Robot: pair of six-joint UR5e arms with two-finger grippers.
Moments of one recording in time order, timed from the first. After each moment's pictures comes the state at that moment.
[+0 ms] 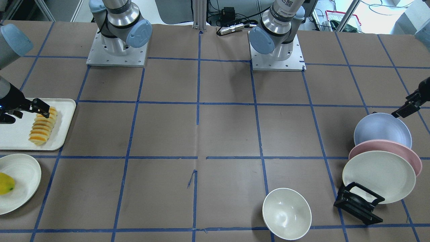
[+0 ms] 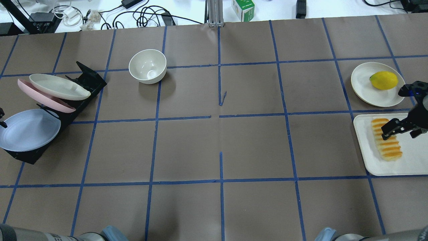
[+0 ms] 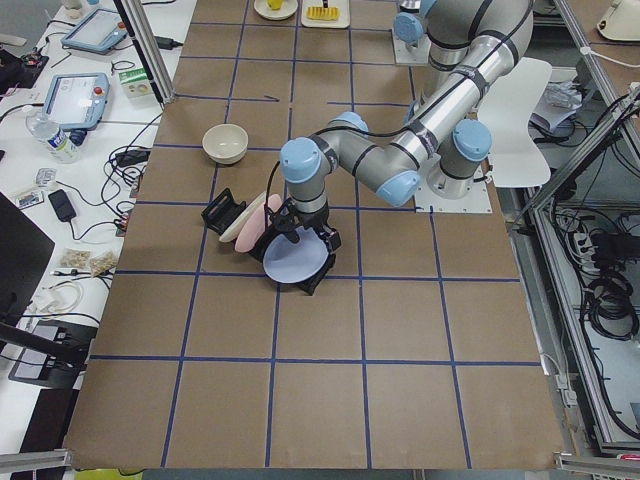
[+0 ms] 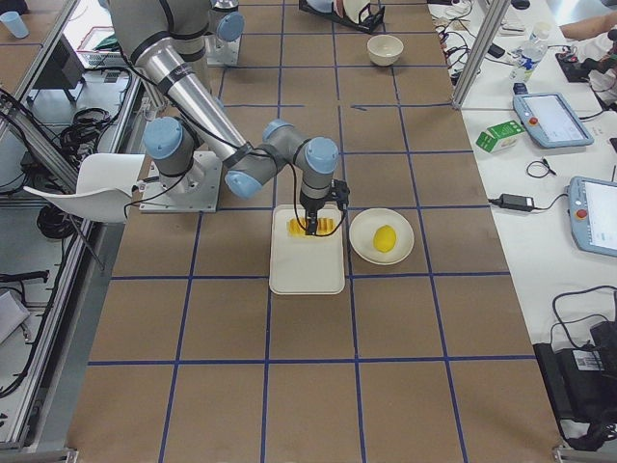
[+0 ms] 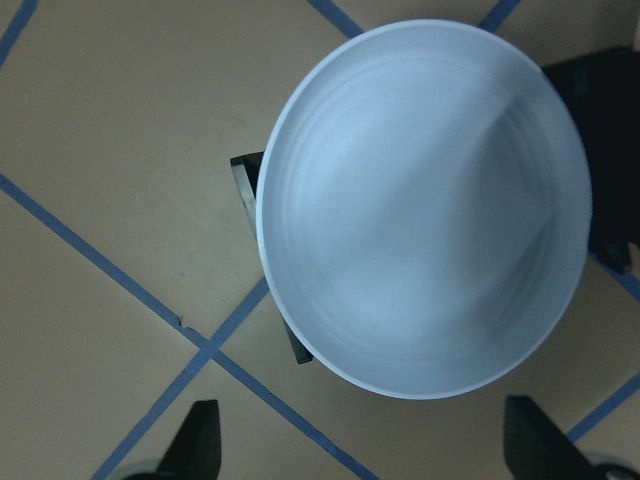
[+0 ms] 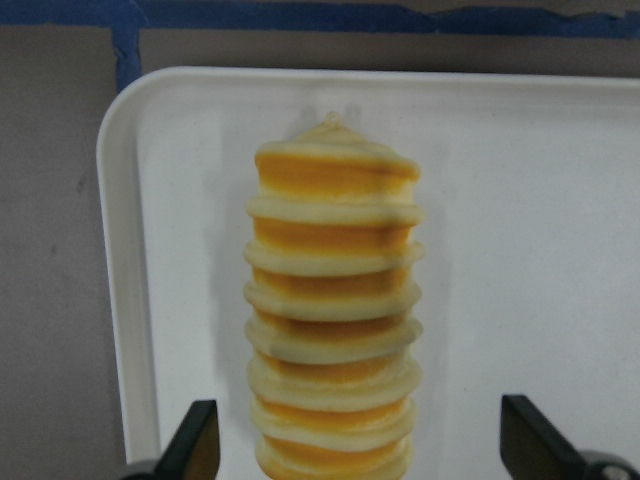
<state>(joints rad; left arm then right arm) -0.76 -1.79 -1.72 -1.27 1.72 0.09 0.89 -1.39 2.08 -2.19 -1.64 -0.71</state>
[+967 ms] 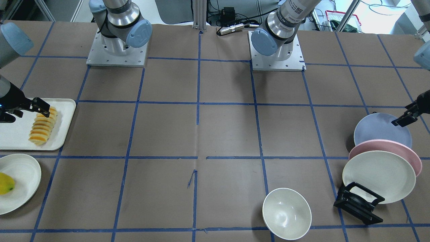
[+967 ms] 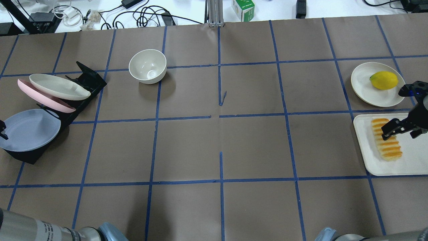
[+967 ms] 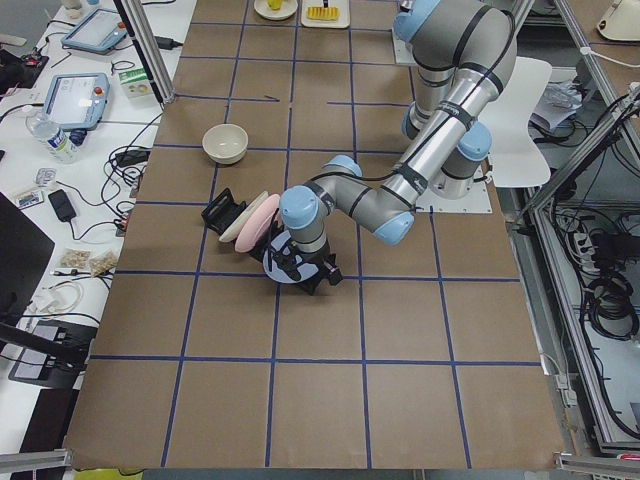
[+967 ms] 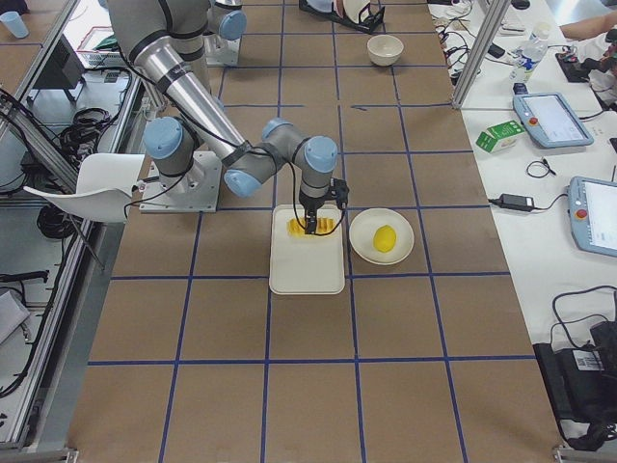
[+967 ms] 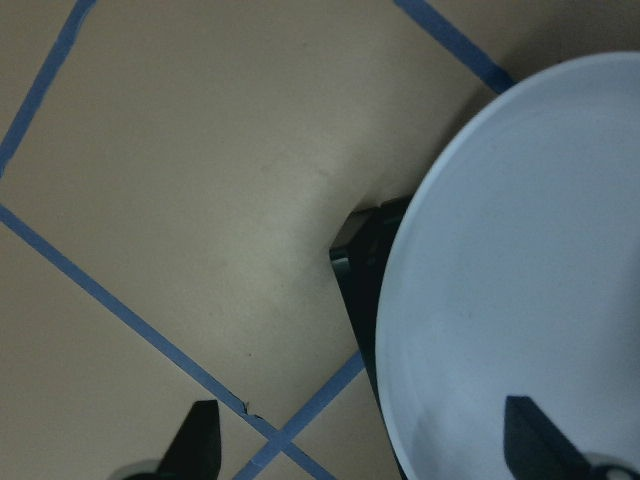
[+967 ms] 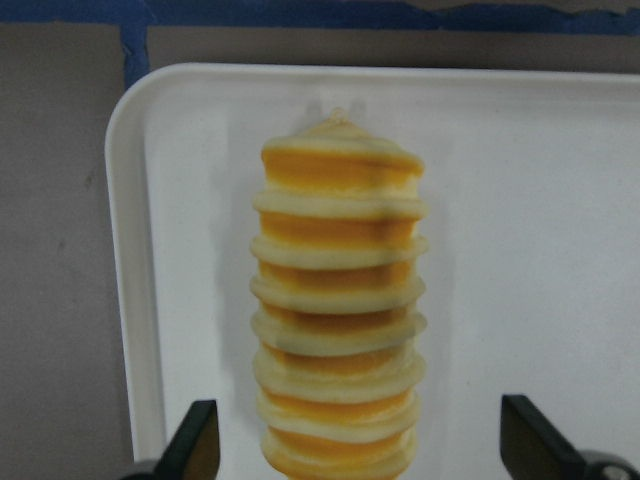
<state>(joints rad) -0.70 -1.94 -1.72 -1.14 1.74 0.15 0.89 -1.40 2.08 -2.19 -1.64 -0.71</state>
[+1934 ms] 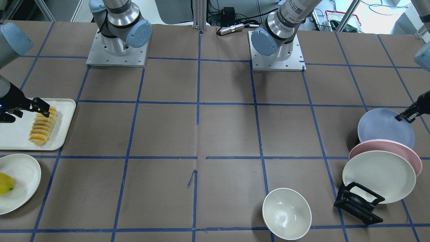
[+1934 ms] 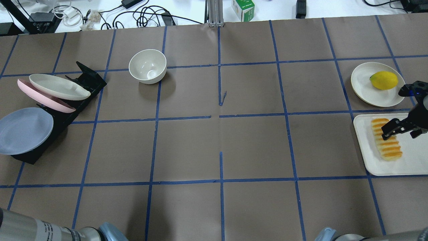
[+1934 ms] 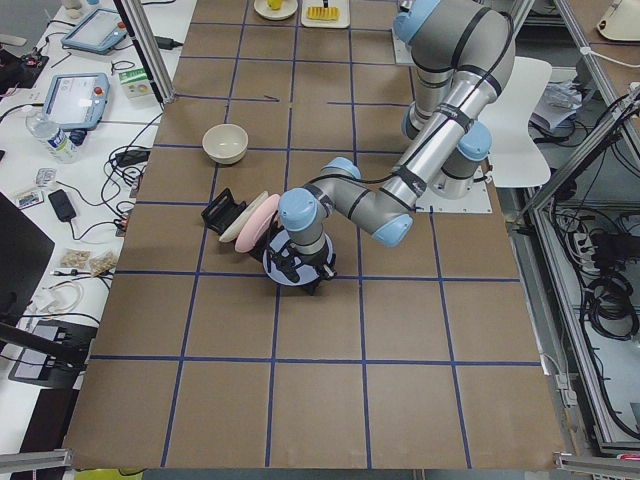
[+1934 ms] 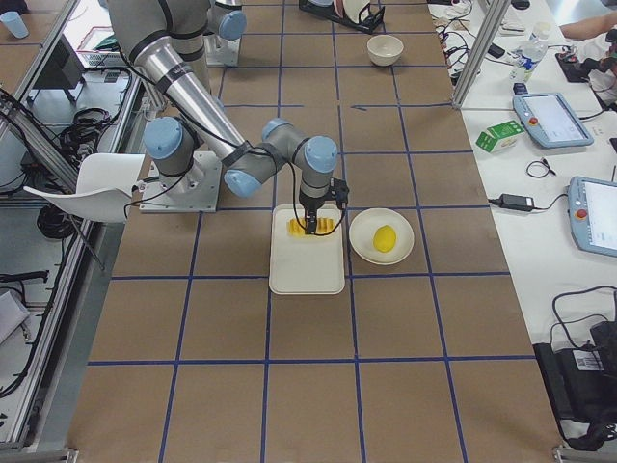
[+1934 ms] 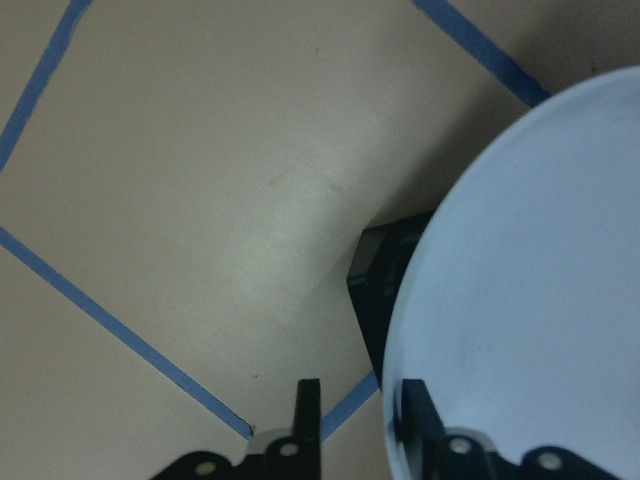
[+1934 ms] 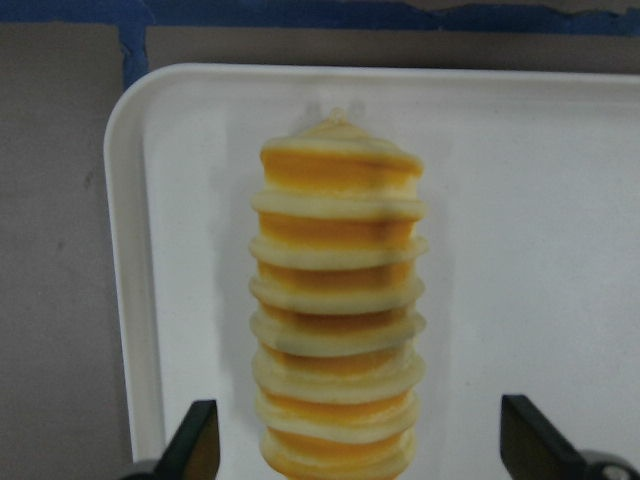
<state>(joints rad) -0.70 -1.94 -1.72 -1.14 1.74 0.17 0.89 -1.40 2.08 -2.19 -1.64 -0.71</state>
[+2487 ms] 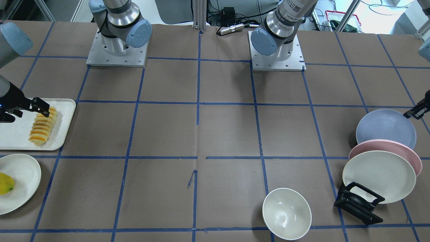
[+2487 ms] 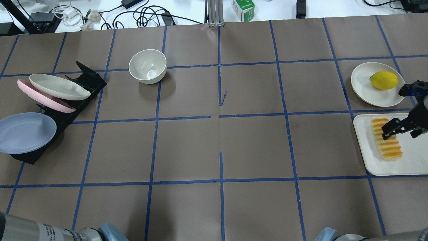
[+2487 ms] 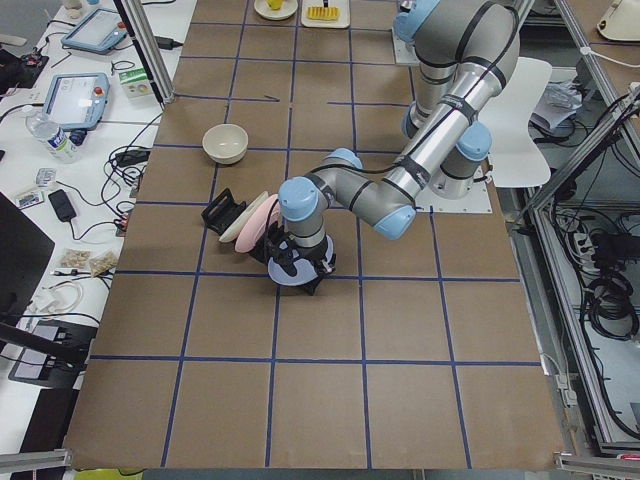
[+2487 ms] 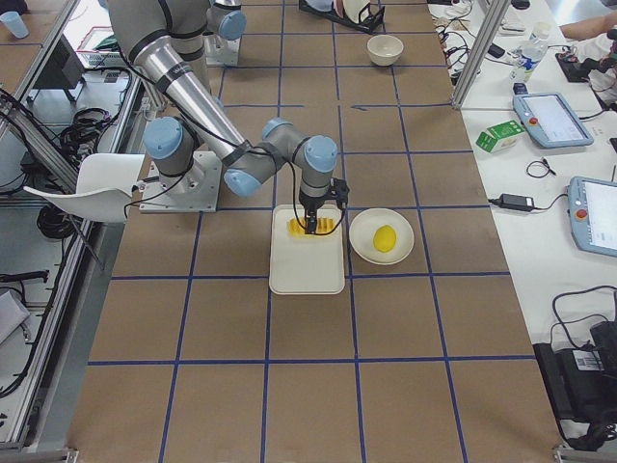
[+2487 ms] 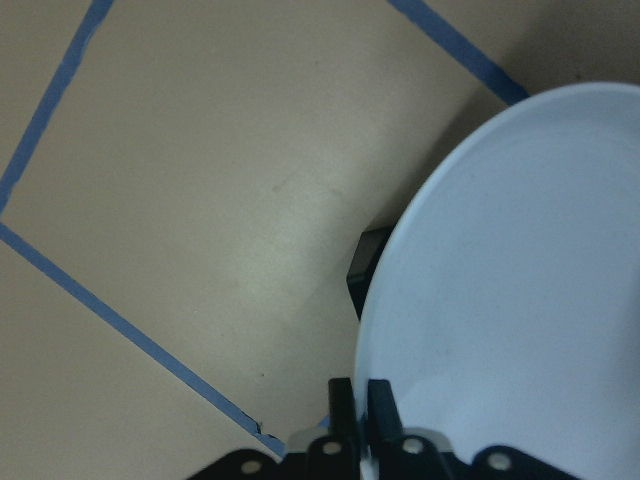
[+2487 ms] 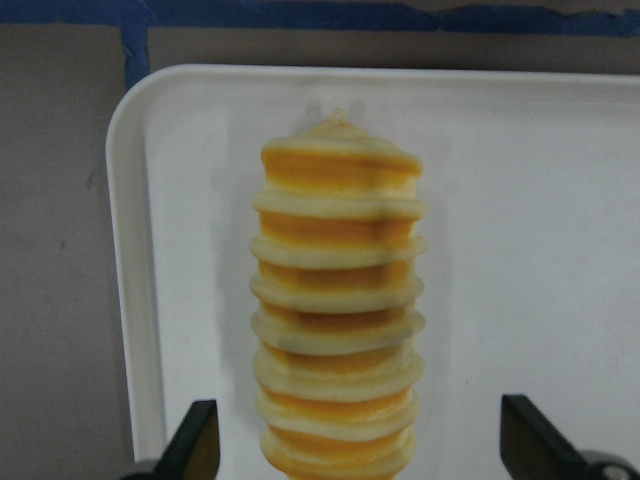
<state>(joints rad) -0.71 -1.88 -1.70 -1.16 1.74 0.19 0.89 -1.40 2.08 -2.18 -1.64 -0.71</state>
